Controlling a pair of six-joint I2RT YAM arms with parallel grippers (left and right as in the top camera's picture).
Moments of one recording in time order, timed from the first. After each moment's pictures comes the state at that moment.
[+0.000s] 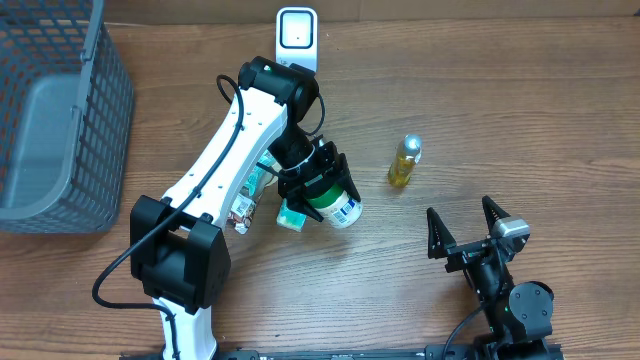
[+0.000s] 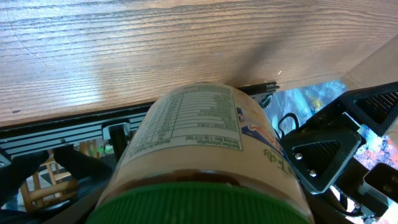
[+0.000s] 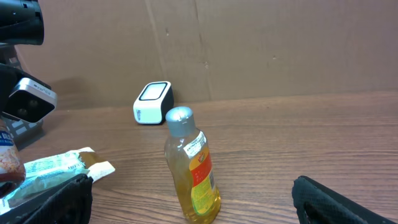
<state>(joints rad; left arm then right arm) -0.44 2.01 1.85 -1.69 0.74 -0.57 0.16 0.01 0.02 -0.03 -0.09 0.17</state>
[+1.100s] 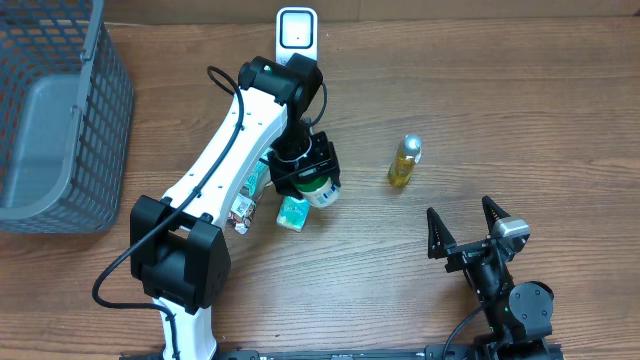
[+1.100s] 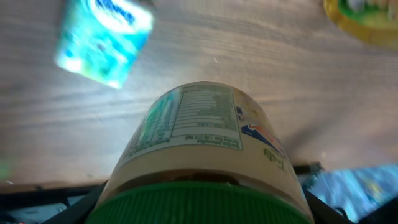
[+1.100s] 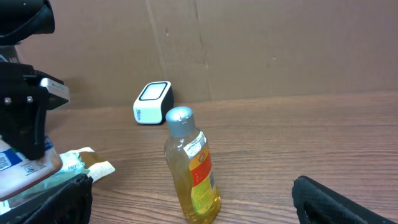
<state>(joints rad) -0.44 2.01 1.85 -1.51 0.39 -0.66 0.16 0.01 0.02 -0.03 -0.09 0.17</state>
